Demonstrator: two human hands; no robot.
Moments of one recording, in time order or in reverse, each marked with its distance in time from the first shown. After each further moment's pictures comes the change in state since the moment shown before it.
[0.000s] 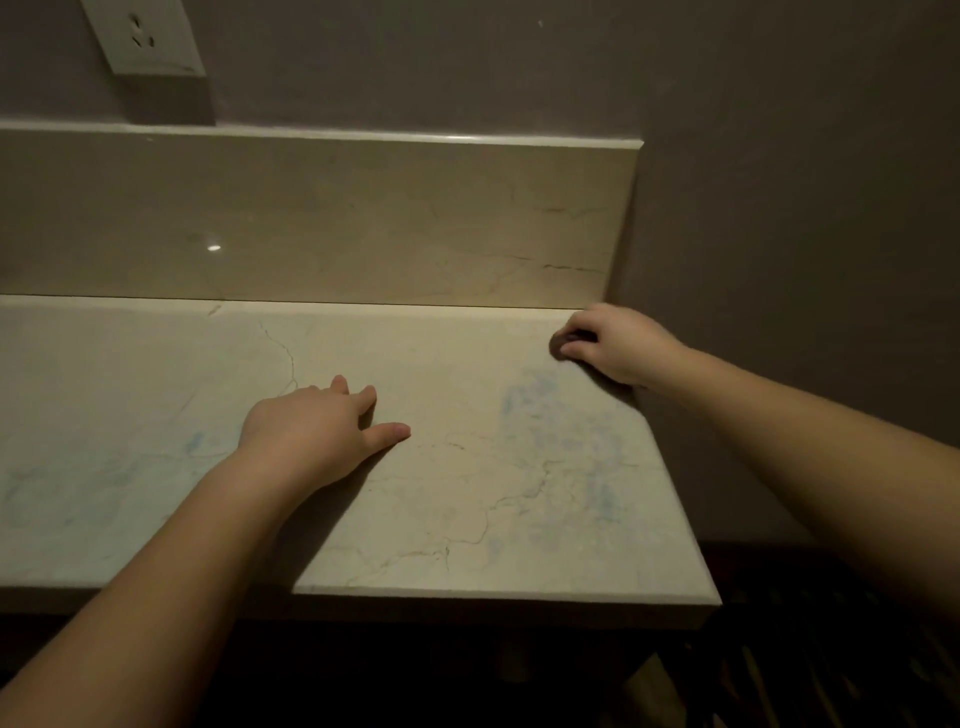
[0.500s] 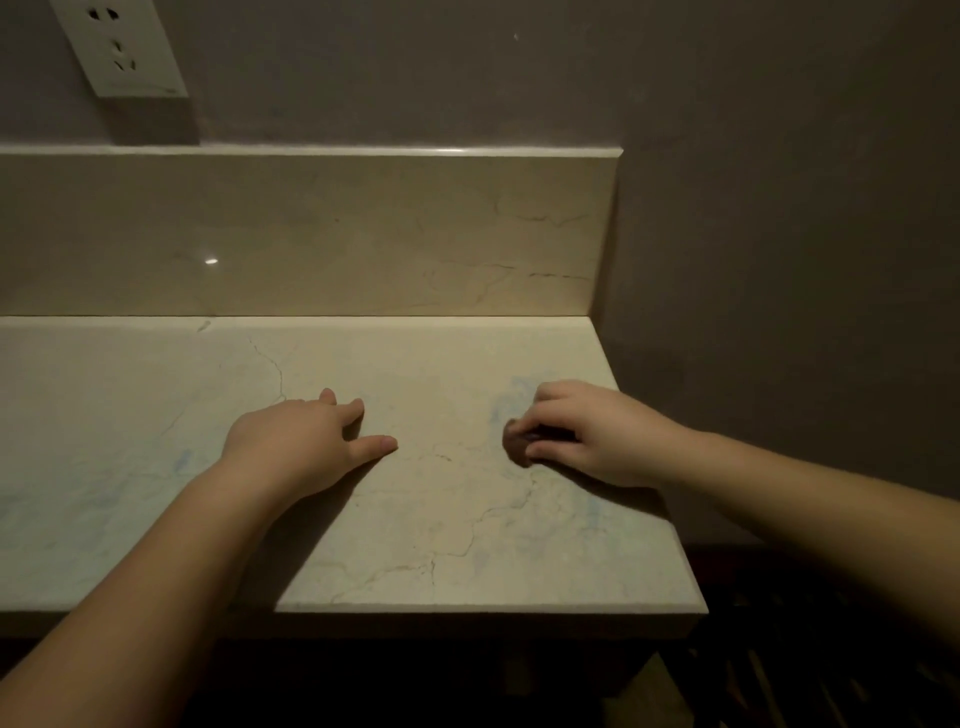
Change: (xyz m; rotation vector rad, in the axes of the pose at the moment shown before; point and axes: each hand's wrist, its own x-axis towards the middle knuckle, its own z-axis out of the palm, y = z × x) left_hand -0.001 0.001 -0.009 -0.013 -0.061 -0.020; right_hand -0.082 -0.050 -0.005 0.121 -0.205 -0.347
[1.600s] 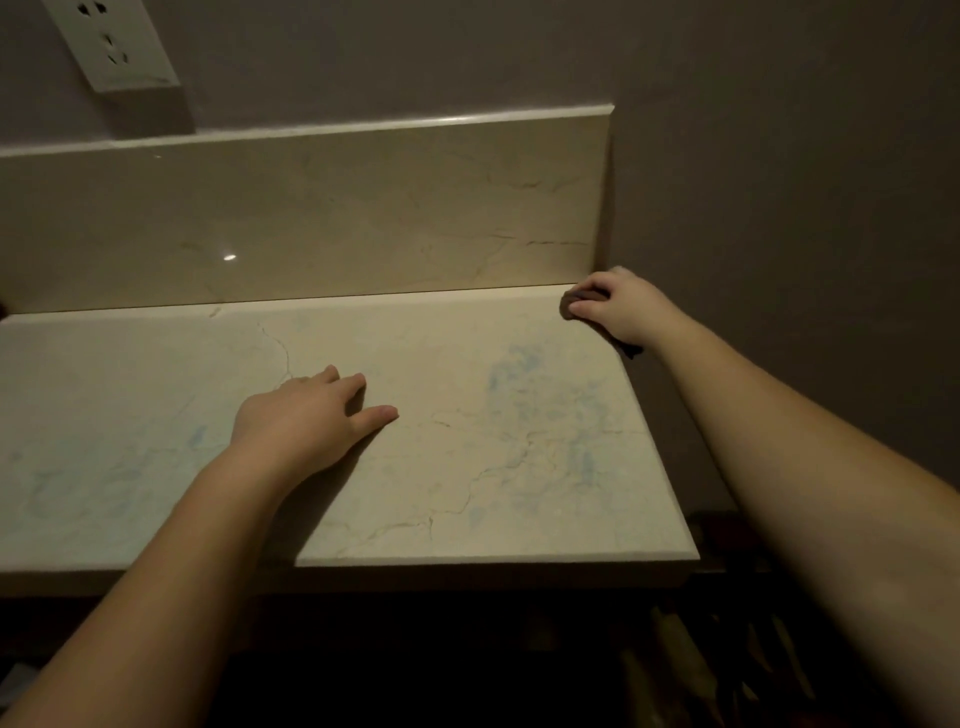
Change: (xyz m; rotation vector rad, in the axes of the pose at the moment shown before) left_hand -0.011 0.008 0.005 -0.025 0.077 -0.029; right_hand 0.049 0.102 -0.014 0.209 0.377 0.559
